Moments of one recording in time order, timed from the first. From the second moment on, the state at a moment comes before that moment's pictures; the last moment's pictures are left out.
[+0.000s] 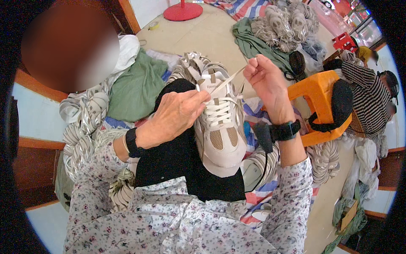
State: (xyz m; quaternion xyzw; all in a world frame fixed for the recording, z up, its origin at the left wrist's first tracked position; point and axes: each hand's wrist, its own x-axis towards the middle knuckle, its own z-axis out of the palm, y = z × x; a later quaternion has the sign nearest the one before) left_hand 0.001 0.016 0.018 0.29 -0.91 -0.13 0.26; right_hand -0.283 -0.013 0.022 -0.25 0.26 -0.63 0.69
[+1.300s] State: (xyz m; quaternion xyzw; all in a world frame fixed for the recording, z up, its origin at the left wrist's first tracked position) left_hand 0.015 -0.030 0.032 0.25 -0.83 -0.49 0.12; right_hand -0.546 -0.072 0.142 -0.36 0.46 -0.76 0.30
